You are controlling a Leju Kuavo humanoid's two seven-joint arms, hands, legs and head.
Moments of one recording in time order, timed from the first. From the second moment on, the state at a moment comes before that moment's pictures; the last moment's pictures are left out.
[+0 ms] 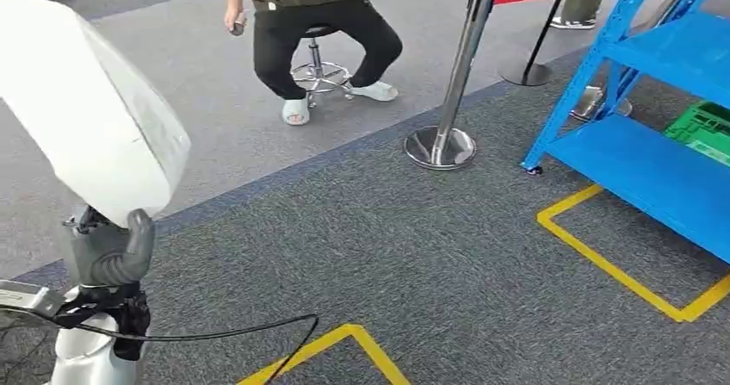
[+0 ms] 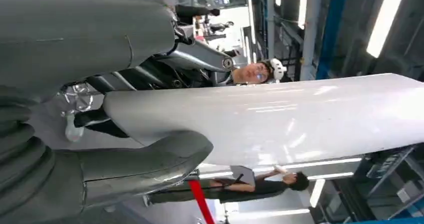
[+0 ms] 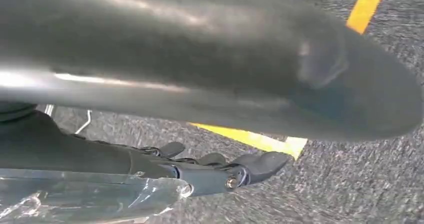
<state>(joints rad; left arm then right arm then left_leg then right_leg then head) 0.07 -0.22 0.16 -1.78 -0.22 -0.13 -0.58 -0.08 0.19 -0.93 -0.20 0.56 -0.22 -0.09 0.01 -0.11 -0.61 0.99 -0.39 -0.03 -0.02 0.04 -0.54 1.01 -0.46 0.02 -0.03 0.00</state>
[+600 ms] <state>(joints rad) 0.05 -0.23 0.15 -1.75 -0.21 -0.12 -0.58 -0.08 0.19 -0.95 -0.20 0.57 -0.22 -0.08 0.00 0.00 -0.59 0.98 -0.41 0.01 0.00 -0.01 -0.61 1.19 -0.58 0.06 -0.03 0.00</state>
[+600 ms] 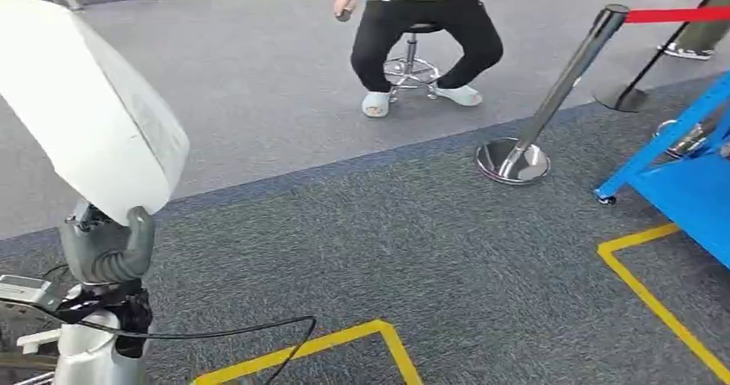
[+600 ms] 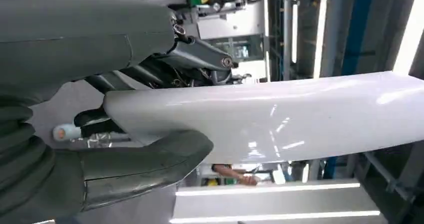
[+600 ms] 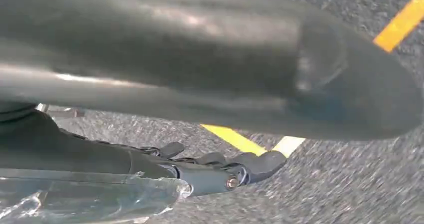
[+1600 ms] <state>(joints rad) 0.06 -0.24 0.15 -1.73 -0.21 -0.14 -0.58 -0.08 0.19 -0.95 -0.20 0.58 -0.24 -0.08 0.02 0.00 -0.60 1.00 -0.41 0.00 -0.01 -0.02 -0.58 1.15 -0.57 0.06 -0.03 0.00</state>
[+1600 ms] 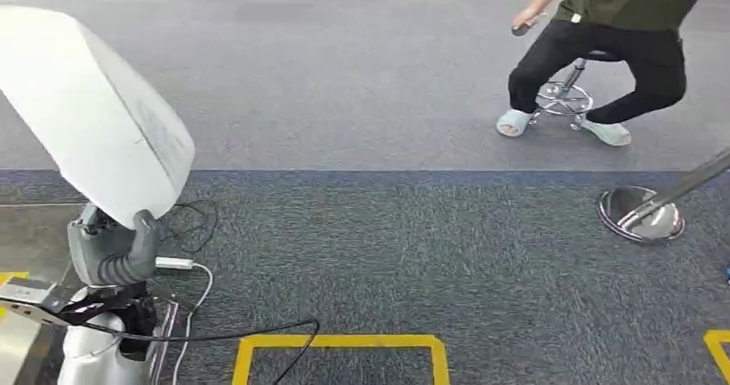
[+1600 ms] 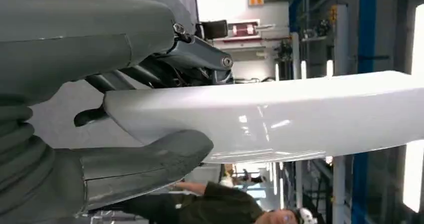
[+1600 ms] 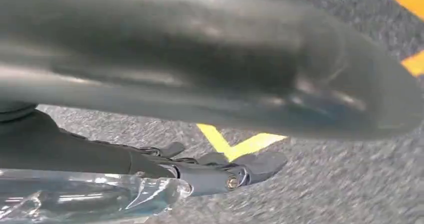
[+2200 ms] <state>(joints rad) 0.06 -0.23 0.16 -1.73 -0.20 -0.14 -0.58 -0.07 0.19 -0.95 -0.20 0.58 -0.24 -0.08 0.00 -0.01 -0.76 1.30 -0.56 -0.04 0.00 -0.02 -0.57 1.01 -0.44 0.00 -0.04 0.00</state>
